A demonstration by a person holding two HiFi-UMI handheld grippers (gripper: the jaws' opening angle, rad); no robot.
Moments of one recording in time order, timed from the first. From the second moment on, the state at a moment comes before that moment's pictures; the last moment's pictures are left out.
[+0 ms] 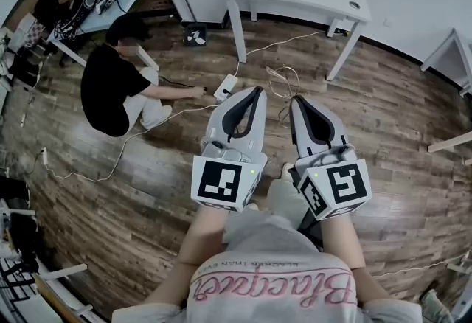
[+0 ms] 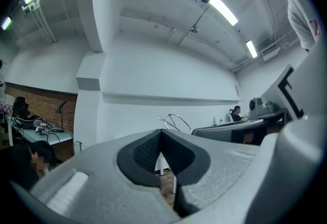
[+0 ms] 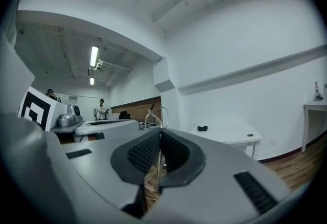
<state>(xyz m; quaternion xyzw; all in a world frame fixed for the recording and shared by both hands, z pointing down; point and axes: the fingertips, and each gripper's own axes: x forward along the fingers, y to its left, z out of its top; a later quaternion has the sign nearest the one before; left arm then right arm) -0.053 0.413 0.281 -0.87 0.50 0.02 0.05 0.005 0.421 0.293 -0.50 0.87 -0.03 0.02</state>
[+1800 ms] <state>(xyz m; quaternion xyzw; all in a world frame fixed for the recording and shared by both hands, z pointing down) 0.020 0.153 0.276 -0.83 0.55 0.01 0.06 0.081 0.156 0.291 -0.44 0.90 -0.04 0.02</state>
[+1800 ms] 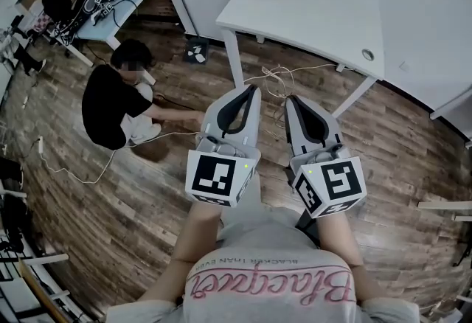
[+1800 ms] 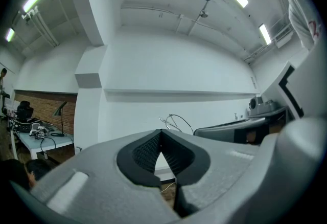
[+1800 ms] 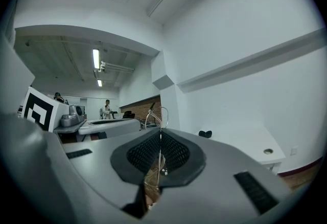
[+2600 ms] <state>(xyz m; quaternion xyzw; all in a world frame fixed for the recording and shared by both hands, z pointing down) -0.051 -0.046 0.263 -0.86 0.51 0.02 0.05 0.011 -0.037 0.278 -0.49 0.87 -0.03 0.00</state>
